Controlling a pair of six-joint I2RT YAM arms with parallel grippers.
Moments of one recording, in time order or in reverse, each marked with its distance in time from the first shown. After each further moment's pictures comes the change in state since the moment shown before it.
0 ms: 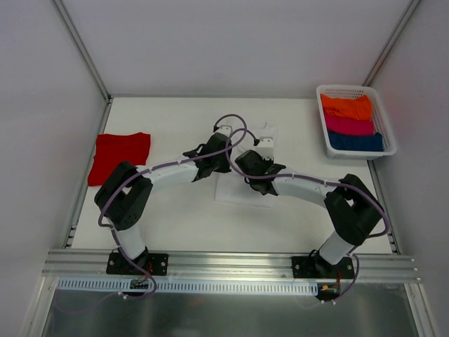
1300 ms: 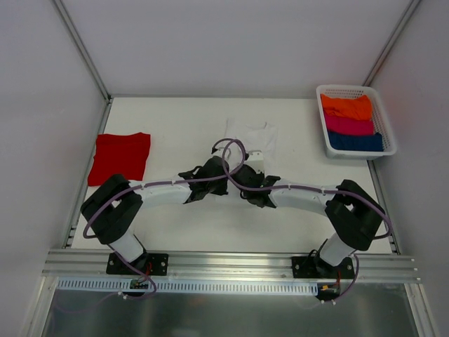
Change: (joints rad) left arm -0.104 -0.127 -0.253 0.066 0.003 -0.056; right arm 0.117 -0.014 -0.068 -0.003 -0.132 0.042
